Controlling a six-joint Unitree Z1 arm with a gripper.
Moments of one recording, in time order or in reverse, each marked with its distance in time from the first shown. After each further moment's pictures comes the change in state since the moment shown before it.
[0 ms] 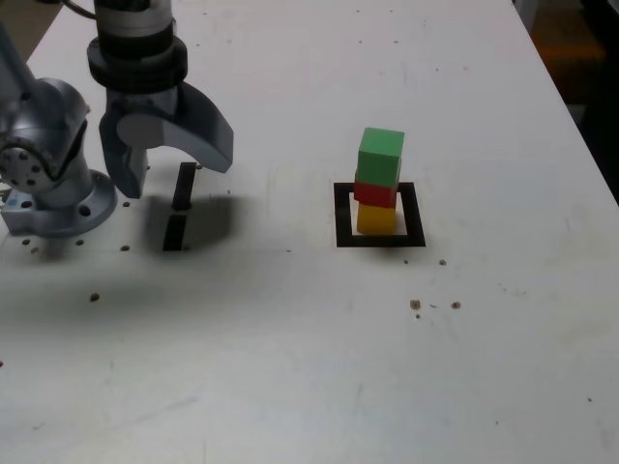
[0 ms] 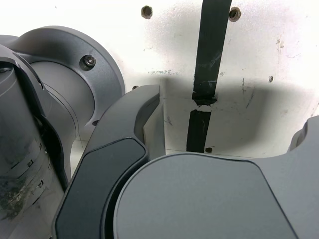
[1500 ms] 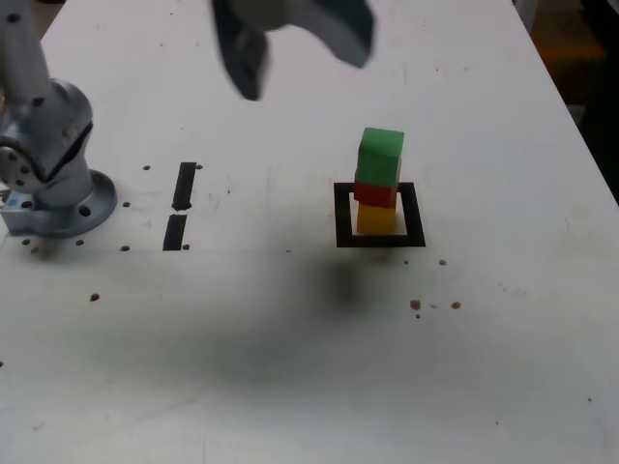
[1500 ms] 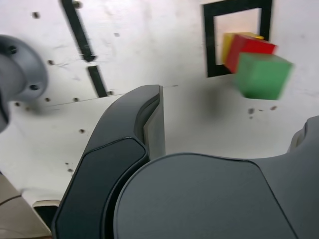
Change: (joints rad) arm -0.173 0.320 -0.964 0.514 0.074 0.052
